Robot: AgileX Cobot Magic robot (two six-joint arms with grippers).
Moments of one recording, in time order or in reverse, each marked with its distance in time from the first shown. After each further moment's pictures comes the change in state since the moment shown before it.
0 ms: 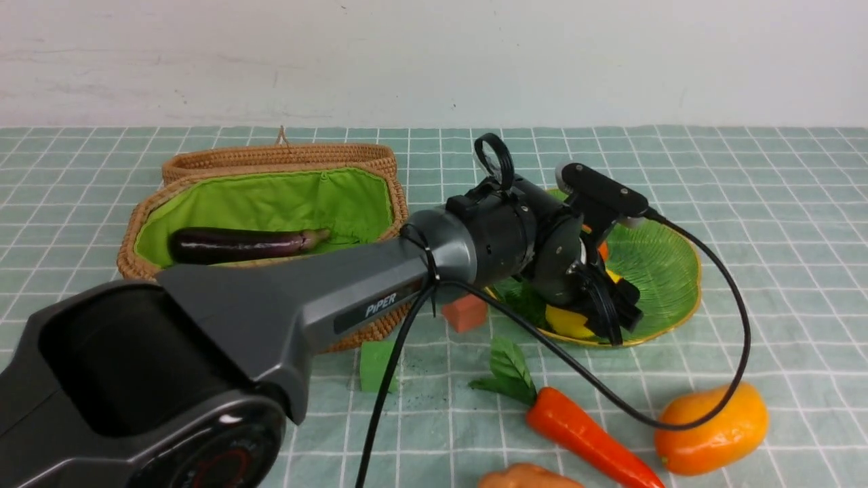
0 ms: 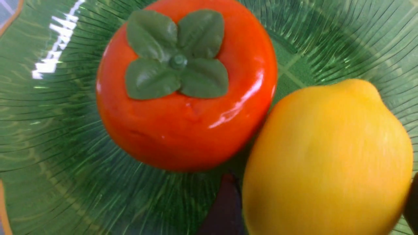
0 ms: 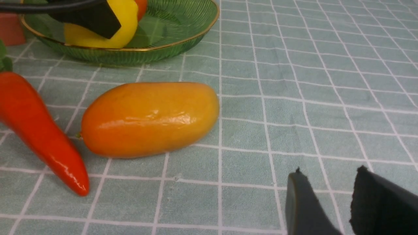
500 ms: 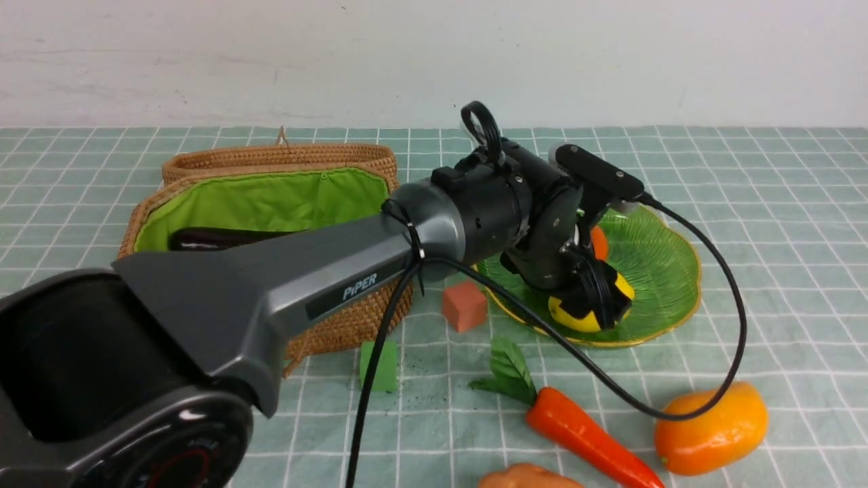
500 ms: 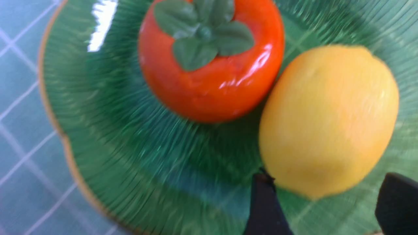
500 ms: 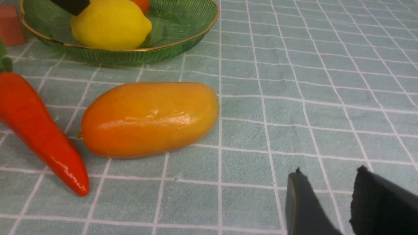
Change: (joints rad) right arm 0.000 0.000 0.000 0.000 0.000 0.000; left arm 0.000 -0.076 -0.001 0.060 0.168 0.000
